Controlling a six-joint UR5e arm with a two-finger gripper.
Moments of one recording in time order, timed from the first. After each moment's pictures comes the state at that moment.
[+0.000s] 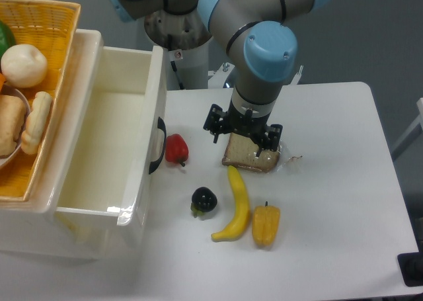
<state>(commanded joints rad) 2.54 -1.82 -1.55 -1.38 1.48 0.84</state>
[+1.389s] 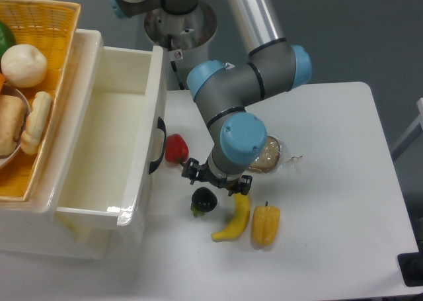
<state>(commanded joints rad) 2.42 -2.07 -1.55 -1.26 1.46 0.81</state>
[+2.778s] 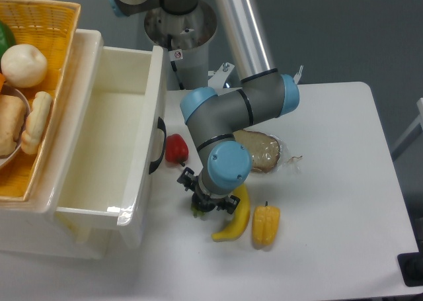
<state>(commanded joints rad) 2.39 -2.13 -1.55 -1.23 1.48 0.90</state>
